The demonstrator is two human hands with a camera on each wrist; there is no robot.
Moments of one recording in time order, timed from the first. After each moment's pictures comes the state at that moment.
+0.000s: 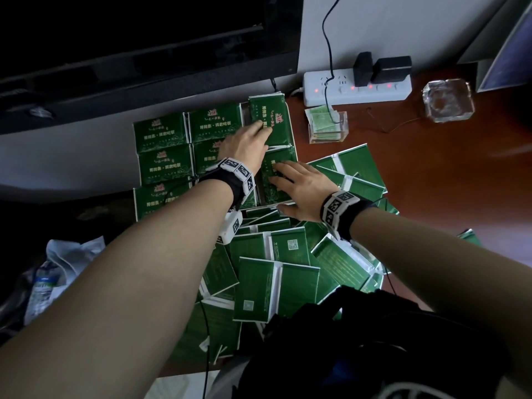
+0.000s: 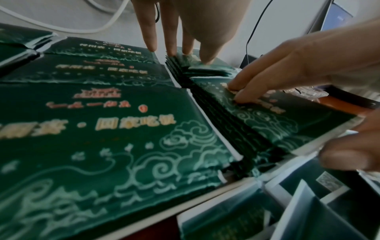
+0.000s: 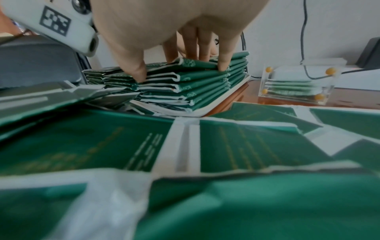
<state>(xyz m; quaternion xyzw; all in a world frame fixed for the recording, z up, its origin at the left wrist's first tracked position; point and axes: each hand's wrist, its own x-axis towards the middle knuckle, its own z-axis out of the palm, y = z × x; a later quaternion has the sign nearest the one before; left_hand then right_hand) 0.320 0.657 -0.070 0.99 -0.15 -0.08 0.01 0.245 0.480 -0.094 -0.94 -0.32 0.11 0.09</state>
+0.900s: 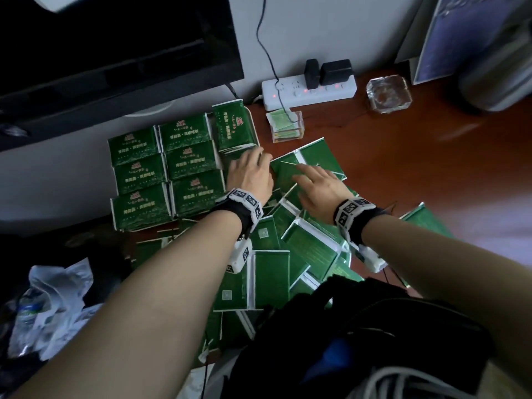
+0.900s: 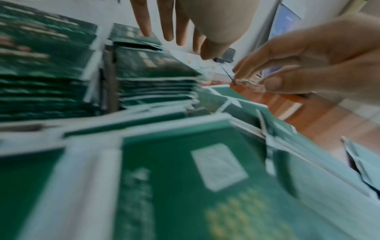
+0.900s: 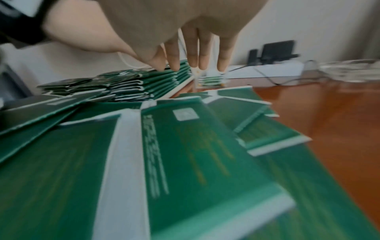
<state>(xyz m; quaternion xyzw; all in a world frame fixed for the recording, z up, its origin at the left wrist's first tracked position) 0.240 0.584 -0.062 0.98 -0.18 -0.07 0.06 0.185 0.394 -0.077 -0.97 -0.18 0.10 0.14</state>
